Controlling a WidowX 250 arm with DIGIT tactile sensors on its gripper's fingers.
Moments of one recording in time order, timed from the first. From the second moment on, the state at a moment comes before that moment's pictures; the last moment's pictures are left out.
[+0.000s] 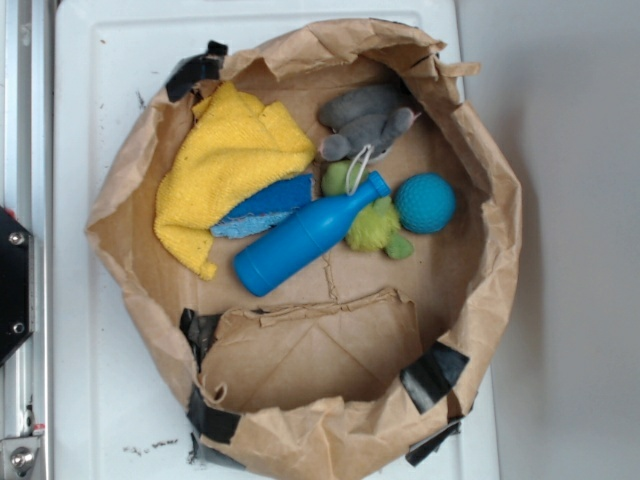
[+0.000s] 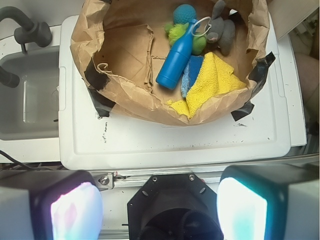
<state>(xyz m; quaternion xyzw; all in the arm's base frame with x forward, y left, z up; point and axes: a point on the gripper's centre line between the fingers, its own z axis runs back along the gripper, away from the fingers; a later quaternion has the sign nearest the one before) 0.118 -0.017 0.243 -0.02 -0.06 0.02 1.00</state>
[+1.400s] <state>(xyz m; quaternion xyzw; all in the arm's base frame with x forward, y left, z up) 0.197 -0.013 0.224 -0.02 -0.06 0.08 0.99</state>
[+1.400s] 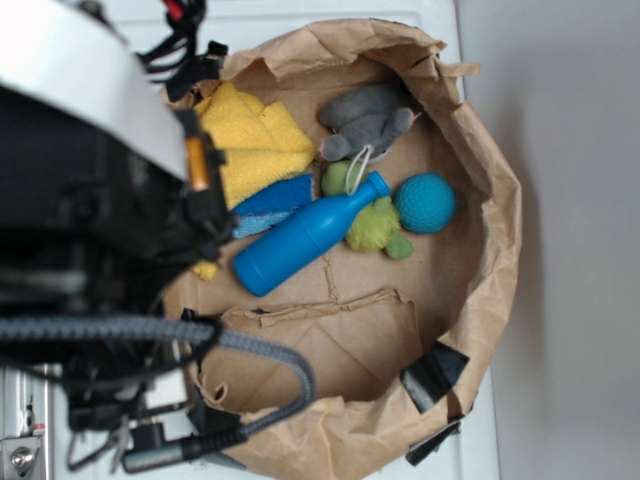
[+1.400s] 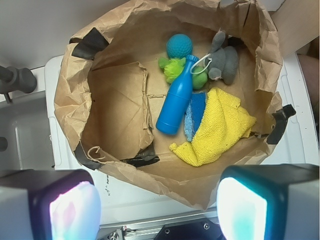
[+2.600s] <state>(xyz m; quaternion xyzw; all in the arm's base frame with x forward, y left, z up) 0.241 0.028 0.124 -0.09 -0.15 0.17 0.97</state>
